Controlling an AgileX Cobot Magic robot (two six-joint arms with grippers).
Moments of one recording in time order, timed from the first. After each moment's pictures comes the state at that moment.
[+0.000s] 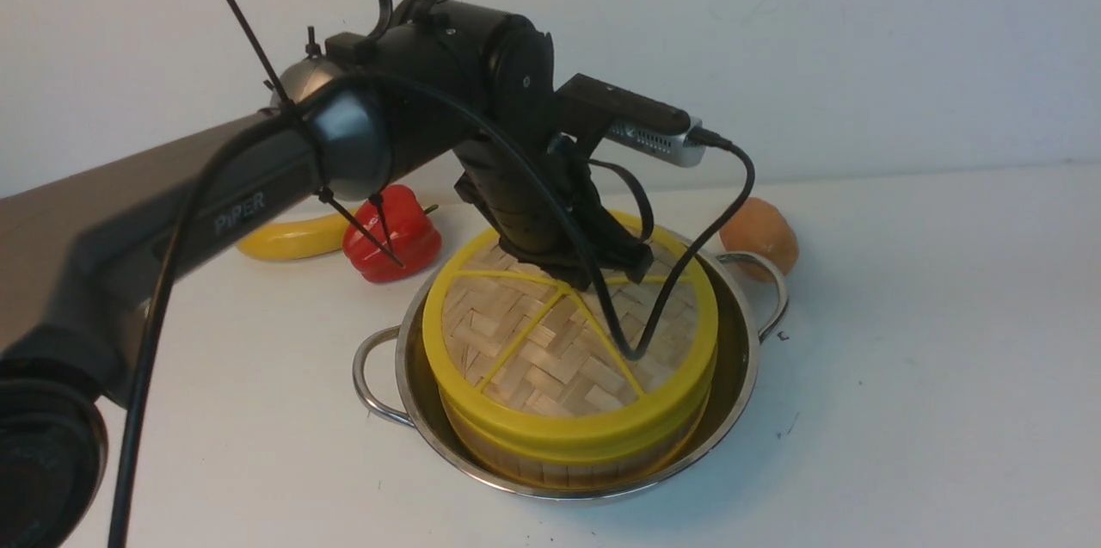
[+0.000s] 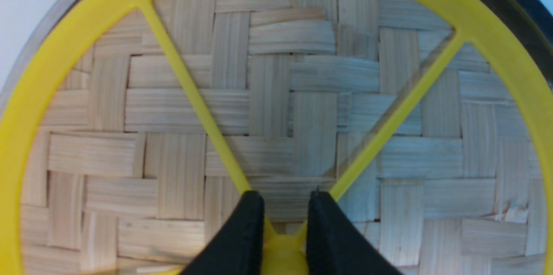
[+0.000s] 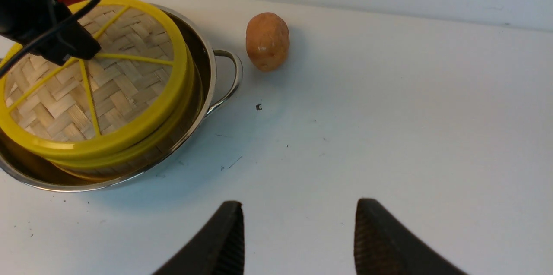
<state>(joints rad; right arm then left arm) 0.32 0.73 -1.10 -0.07 1.24 0.14 -0.53 2.02 -1.74 -0.04 0.95 0.07</state>
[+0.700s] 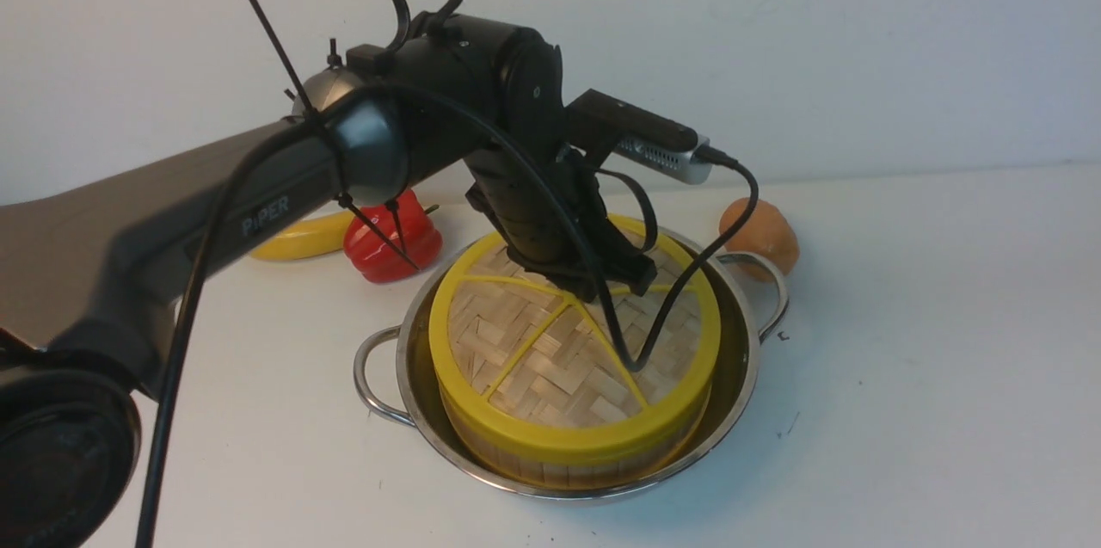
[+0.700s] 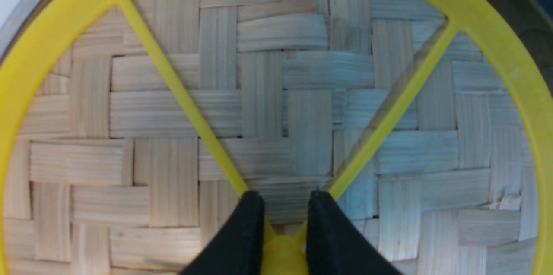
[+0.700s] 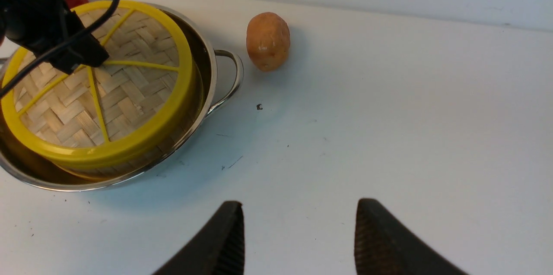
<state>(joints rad) 0.32 0.73 -1.10 -0.07 1.24 0.14 -0.53 2.06 -1.75 -0.06 0.95 0.13</state>
